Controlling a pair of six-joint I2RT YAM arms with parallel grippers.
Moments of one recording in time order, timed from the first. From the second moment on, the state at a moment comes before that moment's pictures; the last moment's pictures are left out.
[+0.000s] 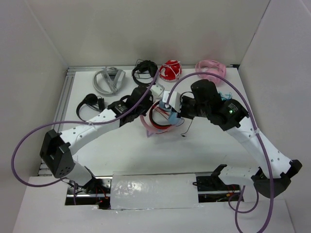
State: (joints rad) left arm -0.76 1.53 1.30 -0.42 -0.34 0.13; right arm 0.71 1.16 1.46 -0.92 -0.17 -0.76
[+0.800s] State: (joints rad) left arm -0.85 1.53 1.36 -0.38 -0.28 0.14; right arm 0.74 1.22 1.58 -1.15 -0.36 -0.99
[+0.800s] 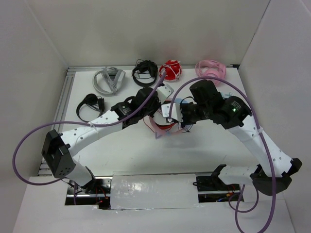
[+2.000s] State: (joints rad) left arm -1.02 1.33 1.14 -0.31 -0.03 0.11; right arm 0.48 1.21 1.26 -0.42 -0.74 -0.48
